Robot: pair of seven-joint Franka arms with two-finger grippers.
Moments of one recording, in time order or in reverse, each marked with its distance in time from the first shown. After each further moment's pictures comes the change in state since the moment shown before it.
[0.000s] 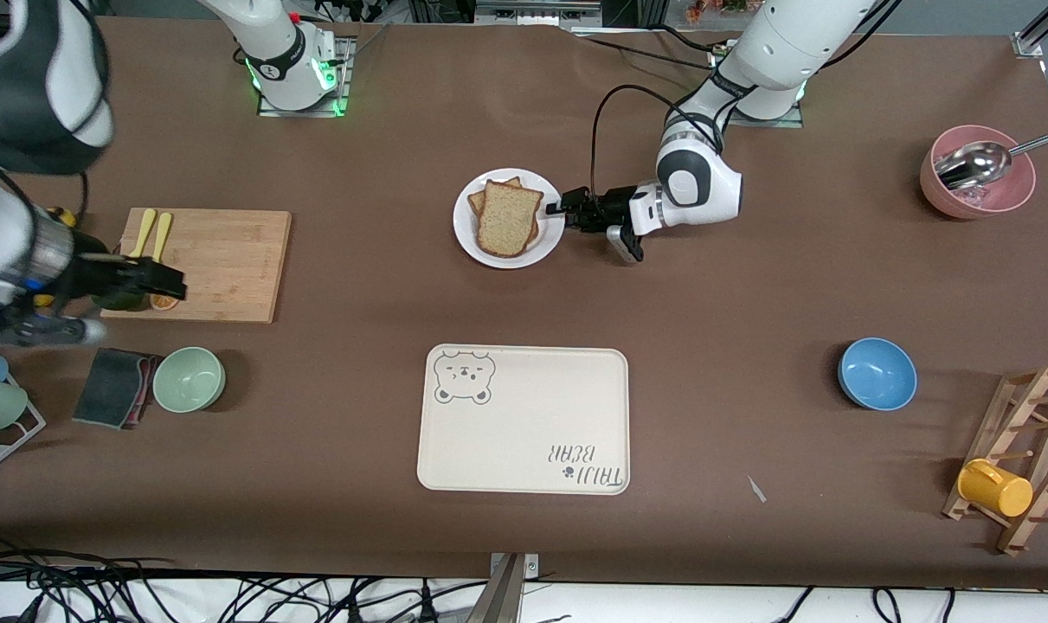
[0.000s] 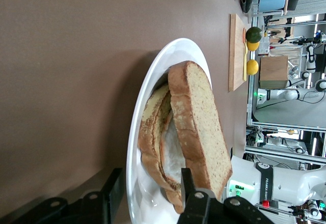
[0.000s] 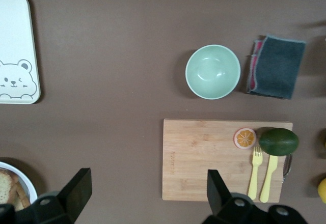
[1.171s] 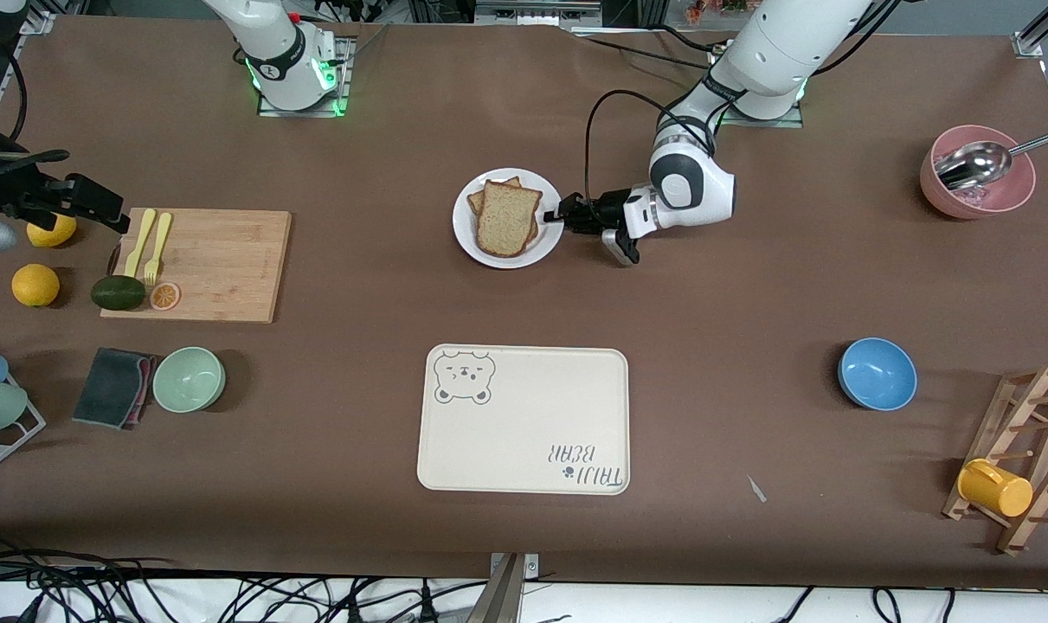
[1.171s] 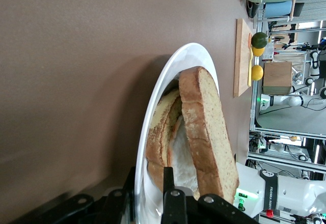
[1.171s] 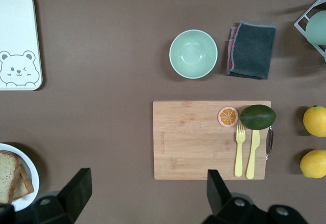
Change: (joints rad) left arm -0.018 0.030 0.000 0.025 -0.032 0.028 0.001; right arm -0.192 -0.228 0.171 -0.201 -0.034 0.015 -0.003
